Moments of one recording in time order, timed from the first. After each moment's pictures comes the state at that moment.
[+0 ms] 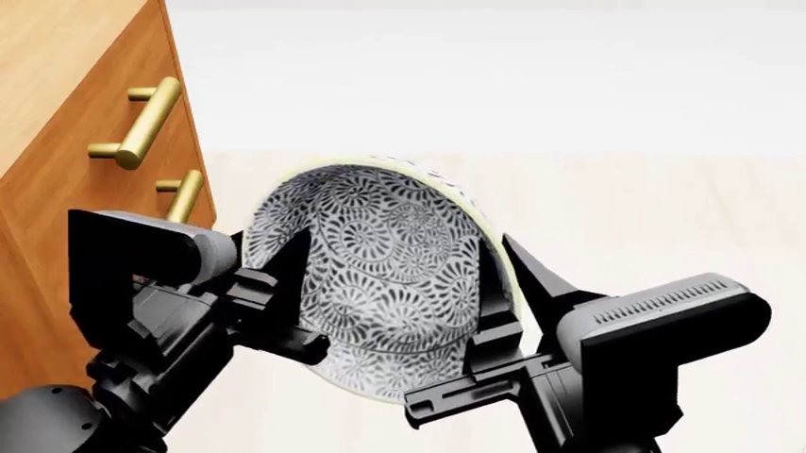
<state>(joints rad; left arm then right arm) -0.63 -0.26 0.39 0.26 -0.78 -0.65 -0.28 0.46 0.68 -0.52 -0.35 0.71 0.12 0.29</state>
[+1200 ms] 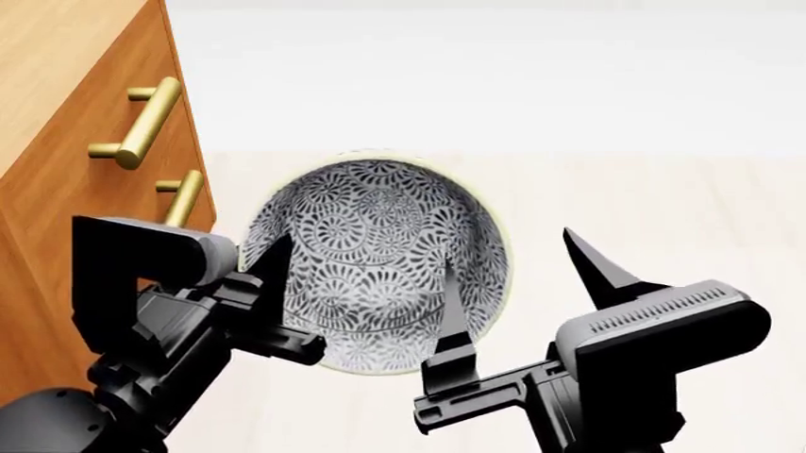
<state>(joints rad) -0.63 -0.26 0.40 0.24 -0.77 -0.64 -0.31 0.45 0.70 -0.53 -0.35 0.67 0.13 0.31</state>
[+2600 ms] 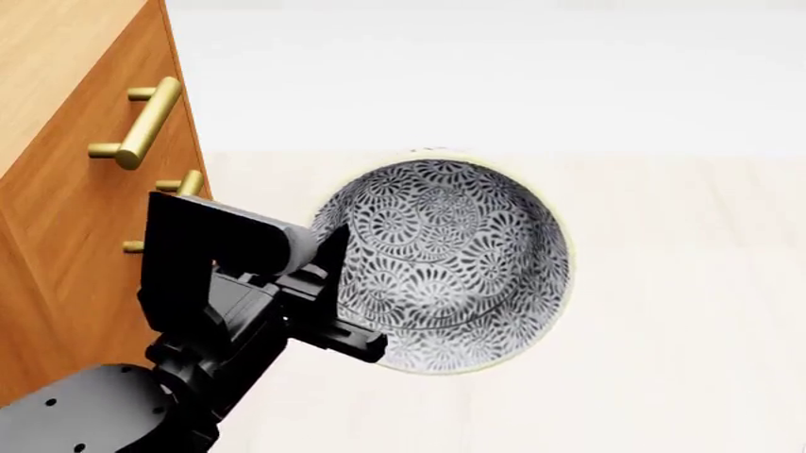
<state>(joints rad) -0.73 -0.20 0.51 0.19 -0.74 -0.68 -0.34 -0.29 0.62 -0.28 -0.20 0.88 -0.83 0.00</state>
